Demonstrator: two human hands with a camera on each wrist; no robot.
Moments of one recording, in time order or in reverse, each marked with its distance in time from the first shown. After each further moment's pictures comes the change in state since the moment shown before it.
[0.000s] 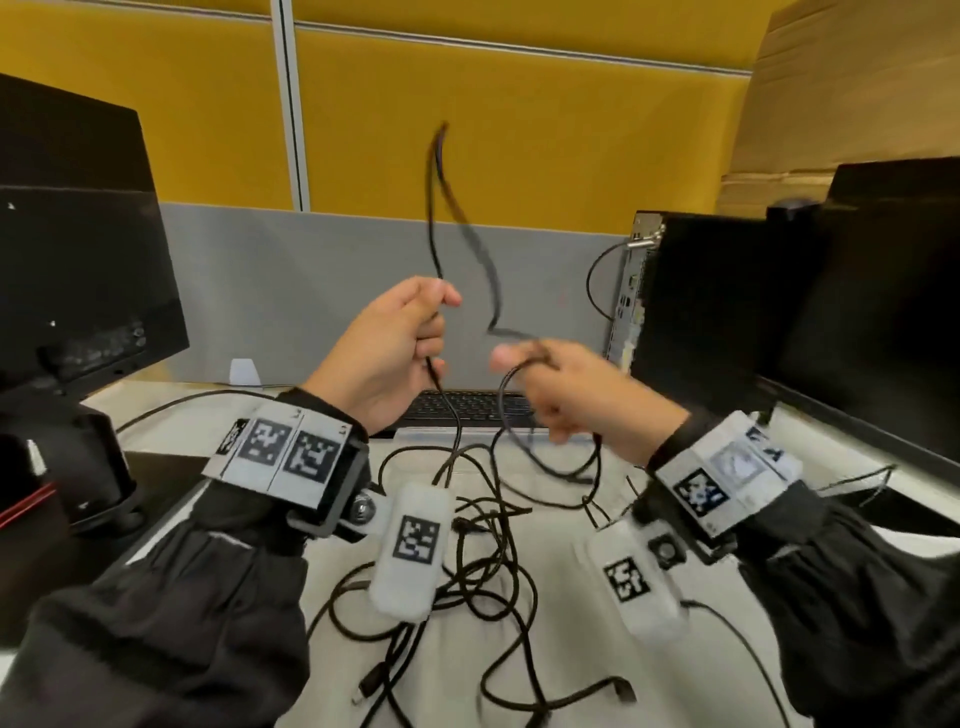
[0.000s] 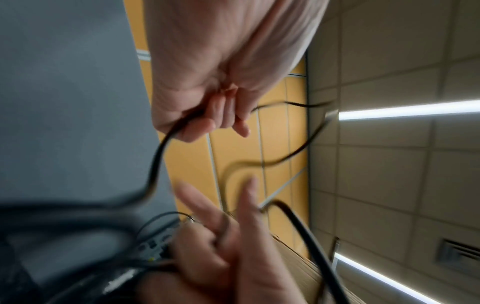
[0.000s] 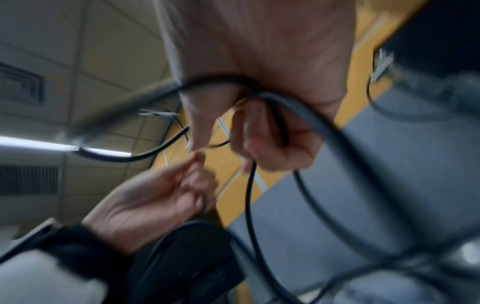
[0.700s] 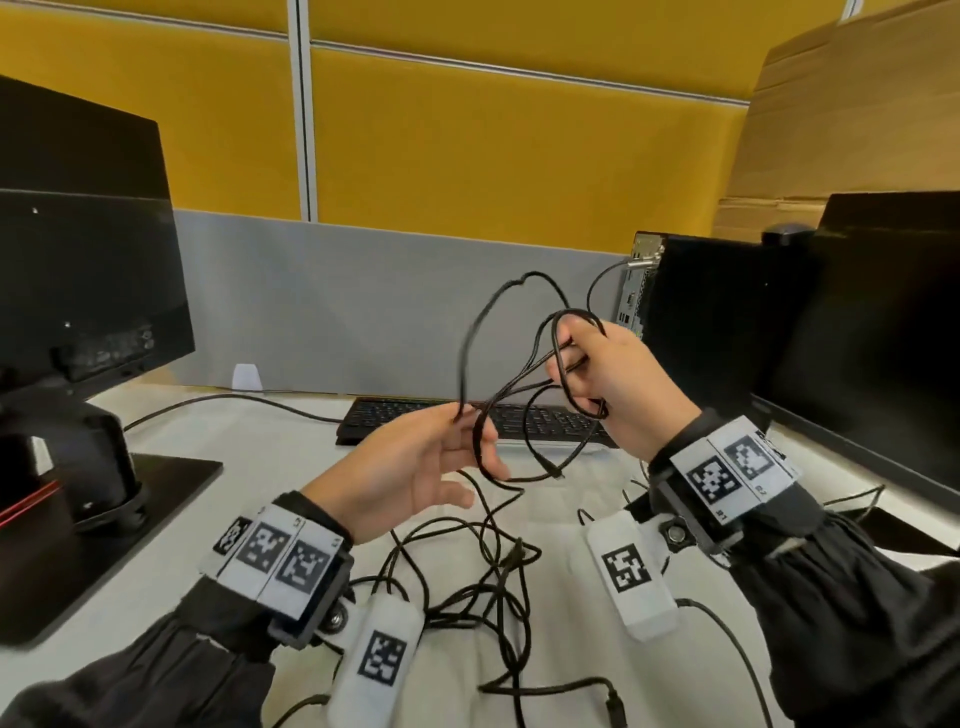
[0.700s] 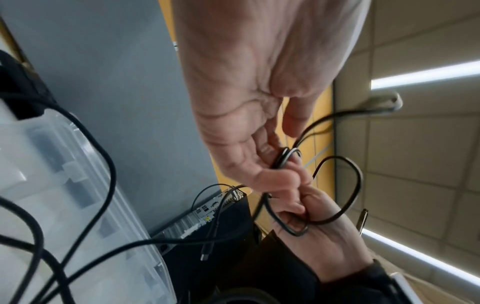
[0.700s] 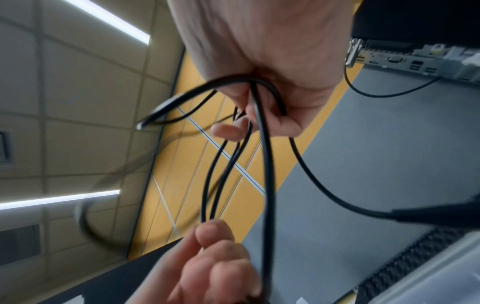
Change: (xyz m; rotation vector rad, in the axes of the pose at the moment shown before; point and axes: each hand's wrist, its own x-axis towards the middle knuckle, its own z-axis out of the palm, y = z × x) left_hand -0.043 -0.044 -0.011 -0.102 -0.354 -0.205; right_hand 0.008 -0.003 -0.015 0.504 0.233 -0.087
